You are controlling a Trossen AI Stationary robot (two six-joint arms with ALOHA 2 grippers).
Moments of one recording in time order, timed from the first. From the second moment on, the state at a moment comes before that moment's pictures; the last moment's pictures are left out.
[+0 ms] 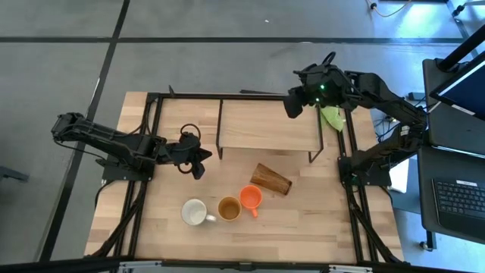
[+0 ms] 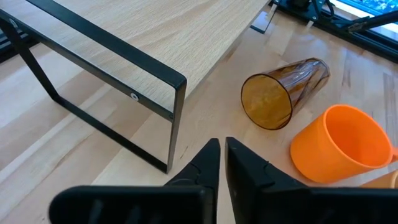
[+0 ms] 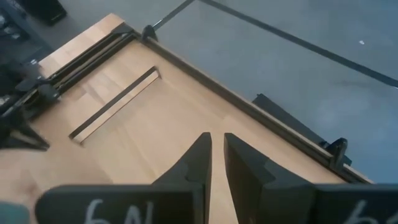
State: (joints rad) left arm -0.19 1.00 0.67 -0.33 -0.45 -0.59; right arm -0.20 1.44 1.89 -1.19 0.39 0.49
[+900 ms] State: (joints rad) left arm -0.18 1.00 0.67 -0.12 -0.34 -0.60; right arm 0.22 1.44 1.89 -1.29 0.60 0.79
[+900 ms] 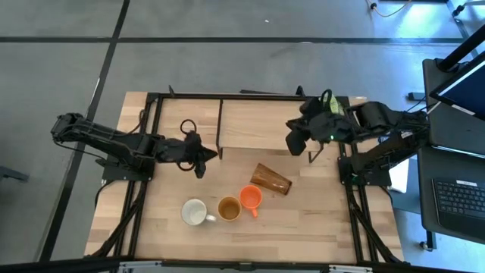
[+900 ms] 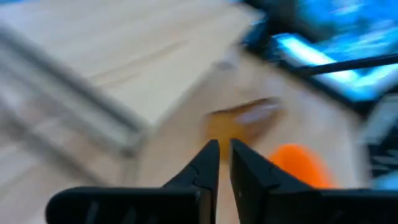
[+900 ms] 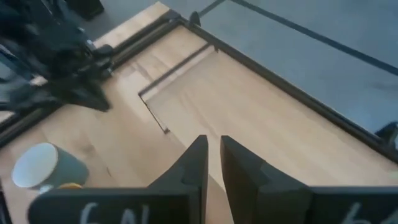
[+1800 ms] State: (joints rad) left arm -0.12 1.25 0.85 0.18 0.16 -0.76; right arm 0.57 1.49 1.89 -1.46 0.87 1.18
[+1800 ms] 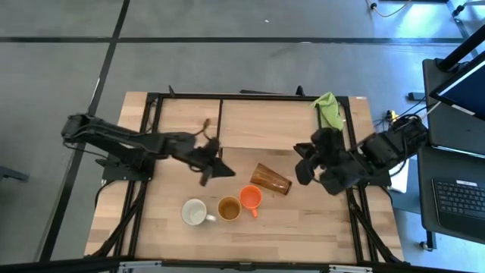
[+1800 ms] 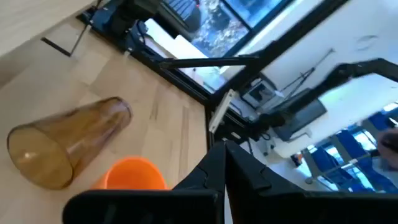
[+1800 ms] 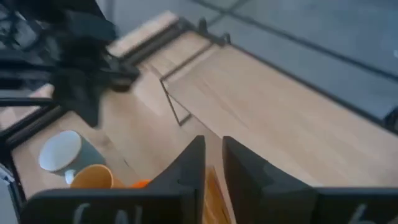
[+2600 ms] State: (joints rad) left arm -0.14 1.60 1.19 -0.18 -0.08 -1.23; right arm 0.93 1.42 1.89 -1.48 1.32 1.23
